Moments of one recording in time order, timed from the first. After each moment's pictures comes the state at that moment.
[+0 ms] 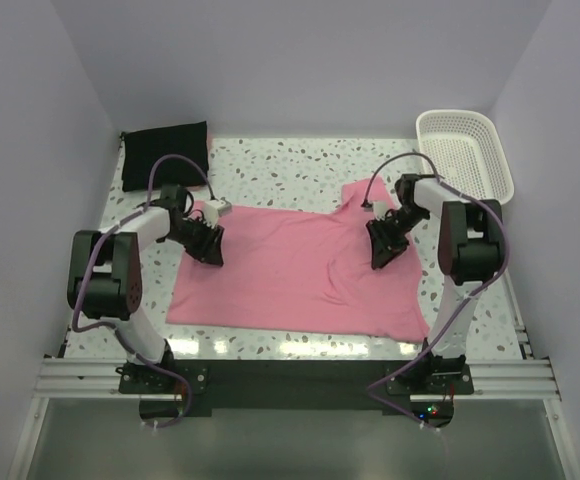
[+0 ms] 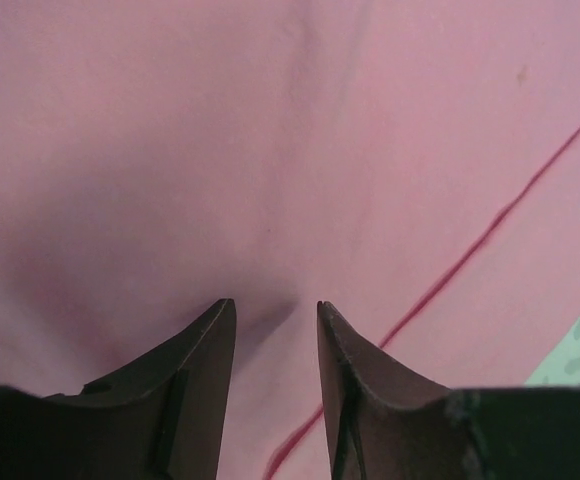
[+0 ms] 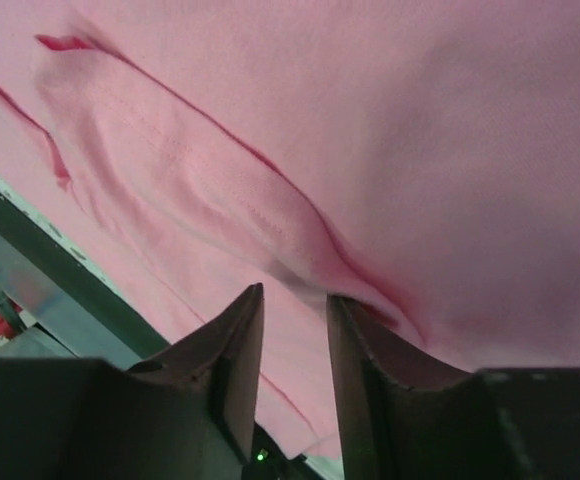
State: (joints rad) left arm -0.04 1.73 0.99 -0.58 0.60 0.50; right arm 0.05 2.04 1.38 -1.08 -0.51 -0.44
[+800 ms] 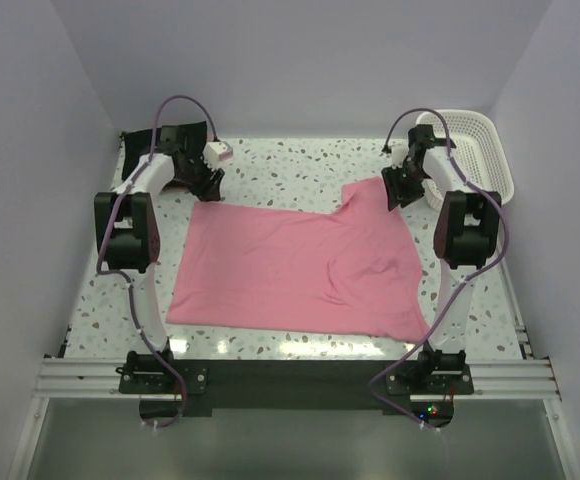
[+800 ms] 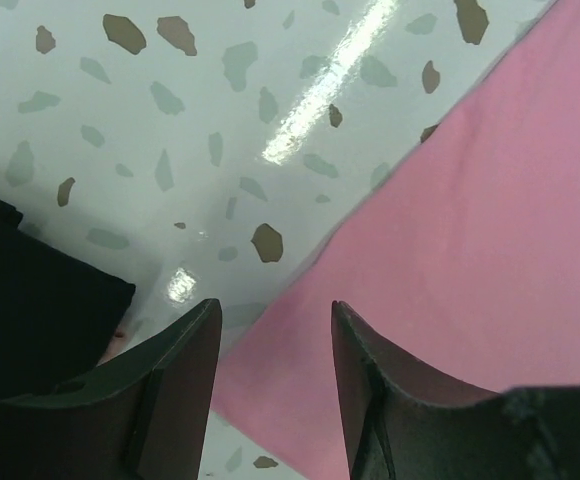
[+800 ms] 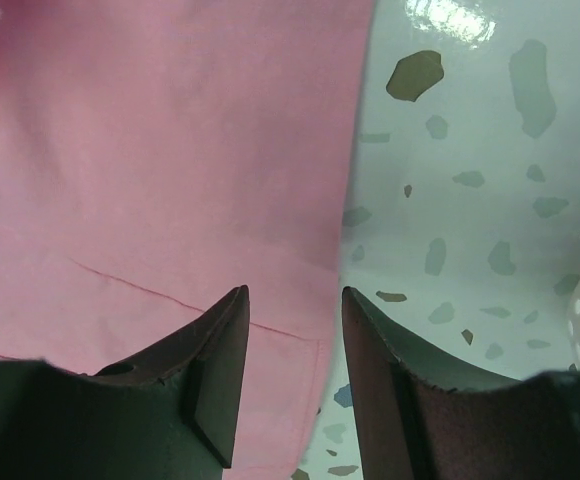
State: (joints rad) left arm -0.01 2.16 1.73 -0.68 0.56 0.72; right arm 0.00 2.23 1.90 -0.97 -0.19 -0.29
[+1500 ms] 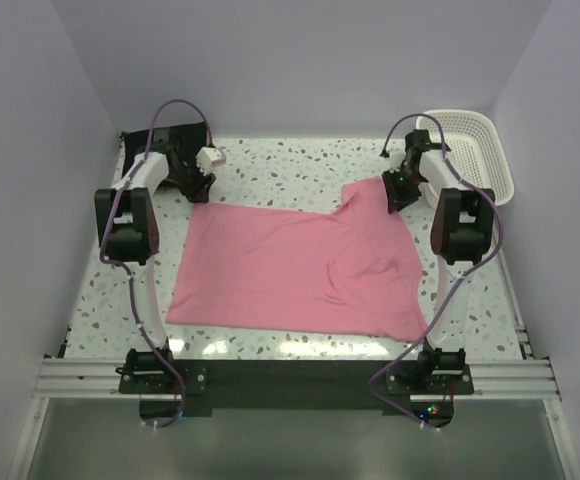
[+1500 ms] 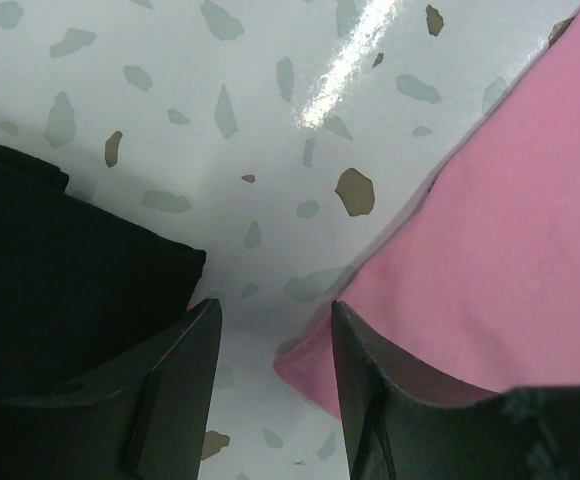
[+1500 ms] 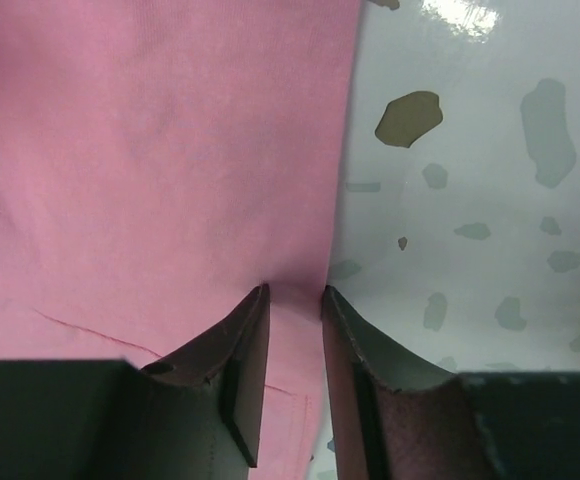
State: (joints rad) left arm 0.05 2.28 1.84 -0.73 0.51 0.92; right arm 0.00 2.31 1.91 -0.92 -0.17 -0.27
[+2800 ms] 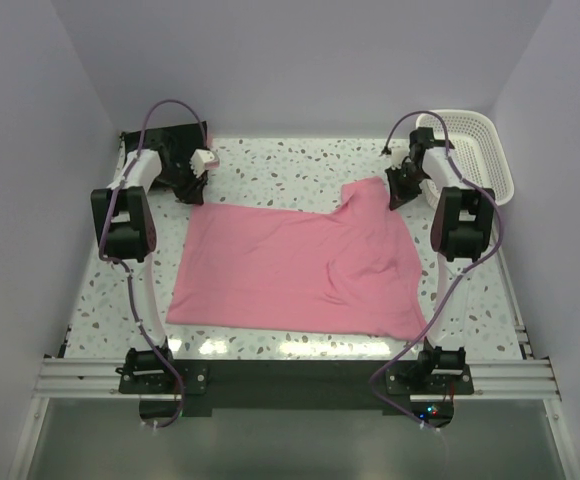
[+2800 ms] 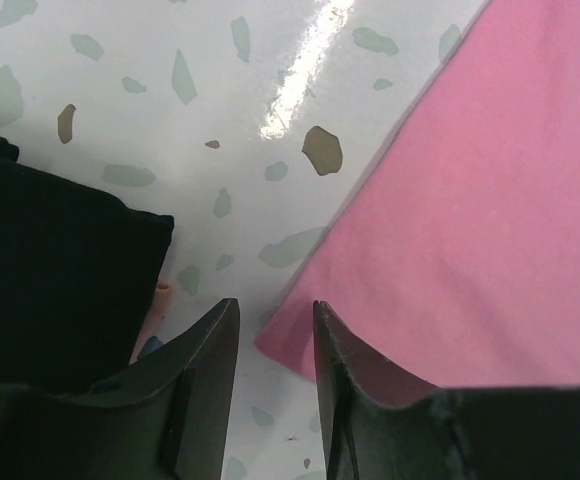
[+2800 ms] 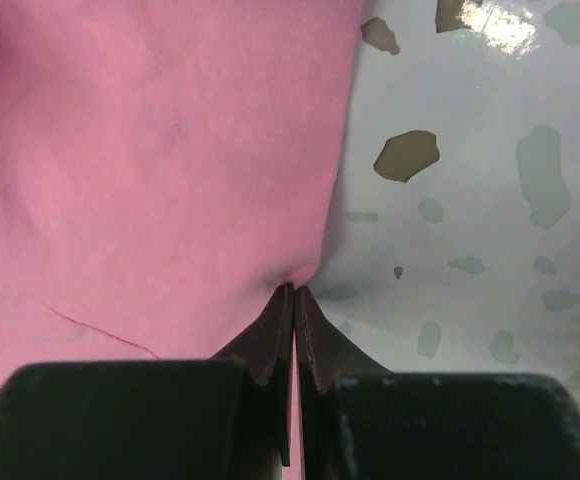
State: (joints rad) left arm 0.09 2.33 1.93 -0.89 0.60 1.04; right arm -0.03 2.36 2.01 -0.97 -0.26 -0.30
